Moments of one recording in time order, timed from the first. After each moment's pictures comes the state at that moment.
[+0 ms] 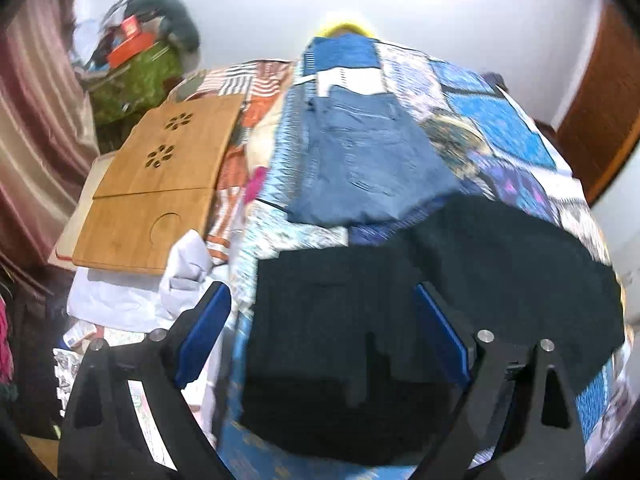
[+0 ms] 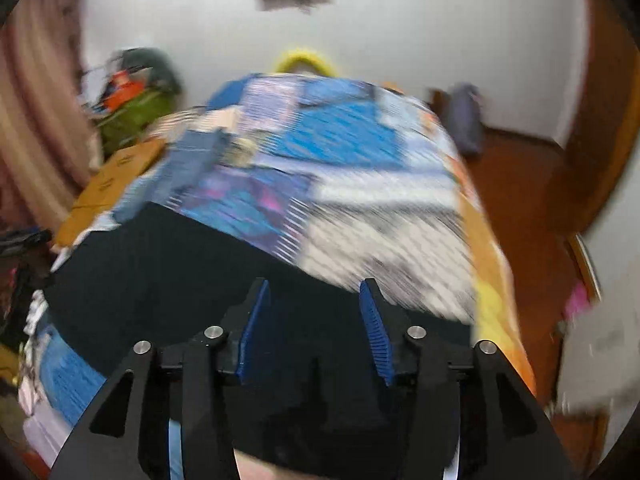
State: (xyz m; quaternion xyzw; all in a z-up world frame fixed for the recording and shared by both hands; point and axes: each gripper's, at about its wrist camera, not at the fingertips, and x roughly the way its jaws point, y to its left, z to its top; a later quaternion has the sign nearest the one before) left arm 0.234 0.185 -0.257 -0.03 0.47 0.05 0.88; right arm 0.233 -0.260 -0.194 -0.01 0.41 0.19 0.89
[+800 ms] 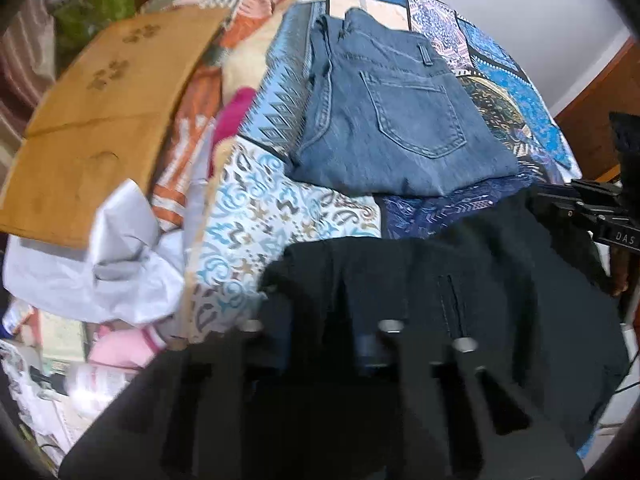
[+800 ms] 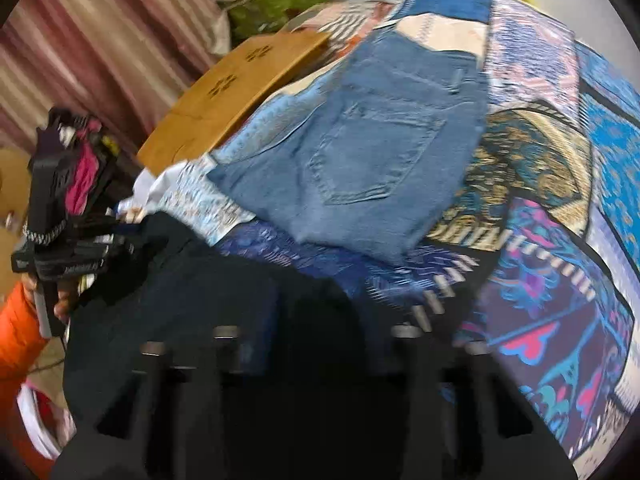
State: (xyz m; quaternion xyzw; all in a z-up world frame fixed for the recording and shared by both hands) left arm 0.294 0.225 -0.356 -0.11 0.55 0.00 0.83; right arm 0.366 0.012 -0.291 -0.10 0.53 0.42 0.73
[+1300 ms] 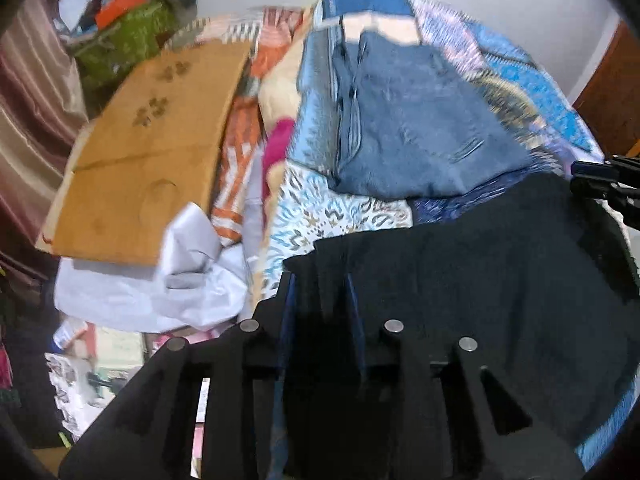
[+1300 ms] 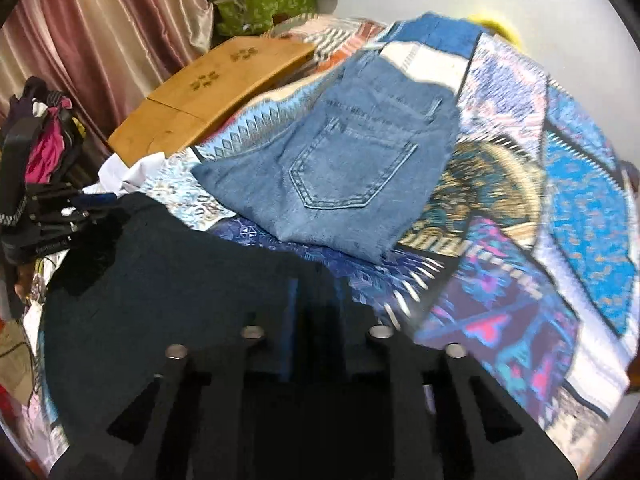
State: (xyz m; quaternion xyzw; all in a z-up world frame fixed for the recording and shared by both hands) left arm 0.265 0.233 -0.312 -0.03 0.53 0.05 0.85; right arm 0.335 -0.003 -0.248 -0.16 0.47 0.36 0.79
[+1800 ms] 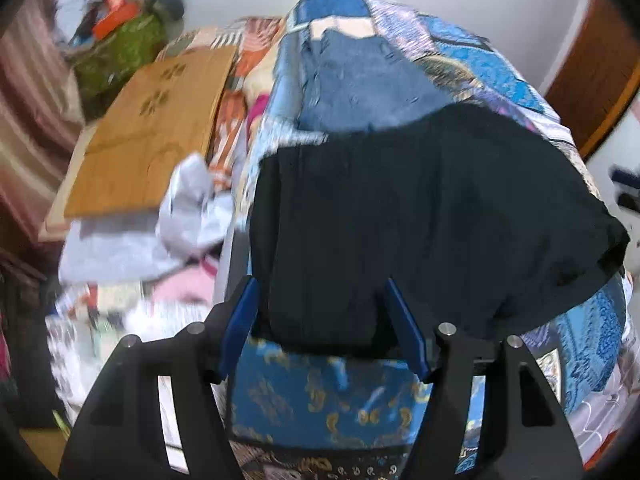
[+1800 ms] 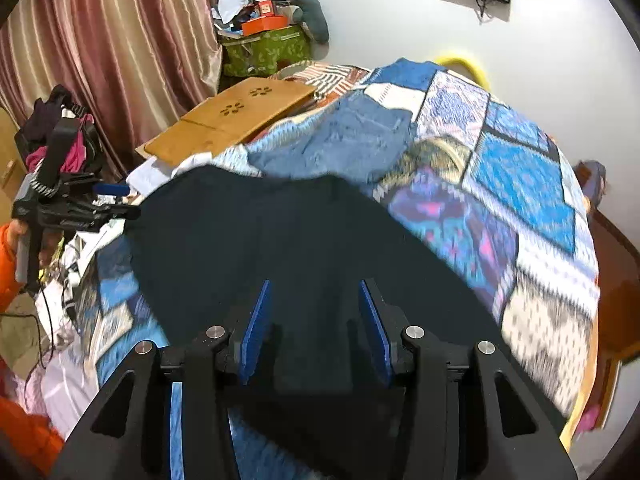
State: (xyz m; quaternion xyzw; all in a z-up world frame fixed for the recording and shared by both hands) left arm 0.153 0.194 -0.304 -0.04 0.53 0.02 0.85; right arm 0.187 -0.100 -0.215 -0.13 0.42 0.35 0.83
